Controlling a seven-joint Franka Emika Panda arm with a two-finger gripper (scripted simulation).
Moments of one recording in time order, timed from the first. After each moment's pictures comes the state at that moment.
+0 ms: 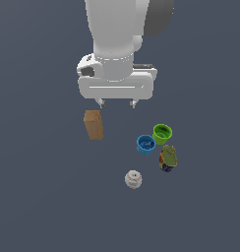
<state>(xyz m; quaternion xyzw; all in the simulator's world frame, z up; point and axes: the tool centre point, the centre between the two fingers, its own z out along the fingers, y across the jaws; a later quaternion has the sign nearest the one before) -0.003 -0.009 0.328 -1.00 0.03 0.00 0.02</state>
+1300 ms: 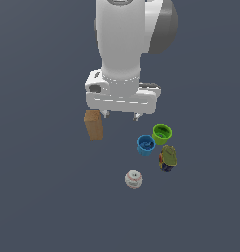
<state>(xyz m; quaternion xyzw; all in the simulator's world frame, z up) 0.016 0.004 0.295 -1.00 0.07 0.01 0.01</state>
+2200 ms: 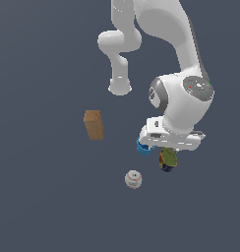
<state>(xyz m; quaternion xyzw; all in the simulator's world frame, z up) 0.057 0.171 0.153 -1.00 0.07 0.00 0.00</state>
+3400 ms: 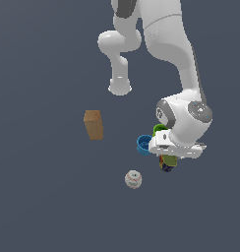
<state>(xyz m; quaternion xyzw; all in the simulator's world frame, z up) 0.050 0.221 0.072 -1.00 0.07 0.00 0.00</state>
